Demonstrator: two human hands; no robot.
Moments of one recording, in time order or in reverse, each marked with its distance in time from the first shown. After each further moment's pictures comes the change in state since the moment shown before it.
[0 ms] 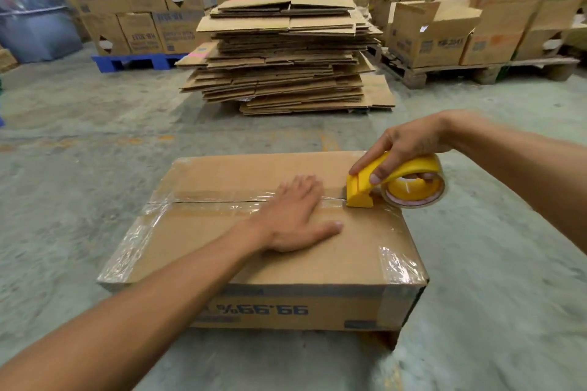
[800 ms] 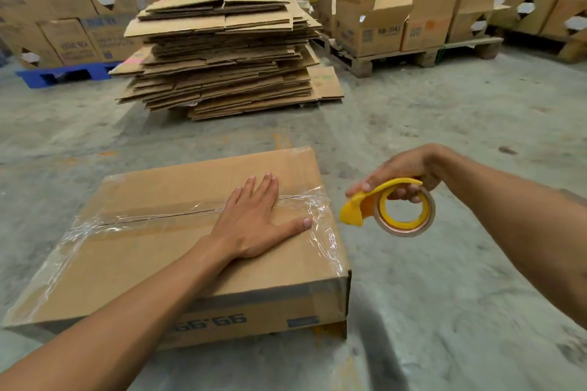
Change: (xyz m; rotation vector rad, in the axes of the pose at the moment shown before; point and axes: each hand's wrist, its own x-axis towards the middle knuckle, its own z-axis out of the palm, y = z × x) left_hand 0.033 0.051 0.013 -0.012 0.009 -0.148; right_hand 0.000 0.164 0.037 0.413 -0.182 0.172
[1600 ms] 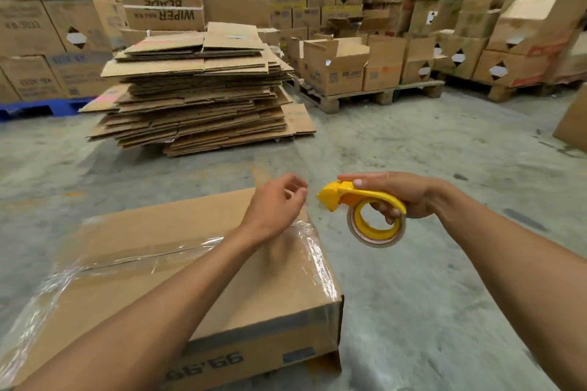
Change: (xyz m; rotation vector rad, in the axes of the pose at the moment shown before) left_hand 0.036 0.041 -0.055 -0.661 0.336 0.190; right_hand -0.066 -0.022 0.038 0.548 0.358 -0.413
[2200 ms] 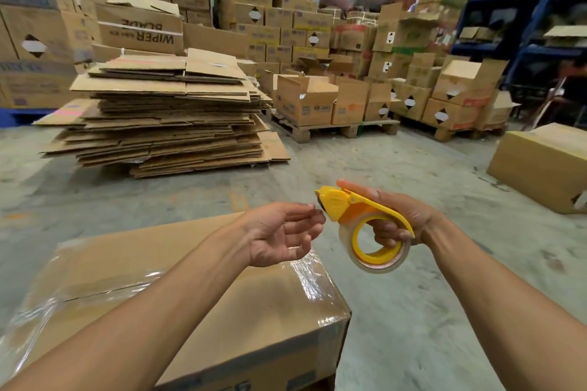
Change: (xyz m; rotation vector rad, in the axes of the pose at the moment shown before) left_hand -0.022 0.029 -0.060 -1.151 -0.591 -0.766; right_hand -0.045 -0.026 0.054 0.327 -0.127 -0.217
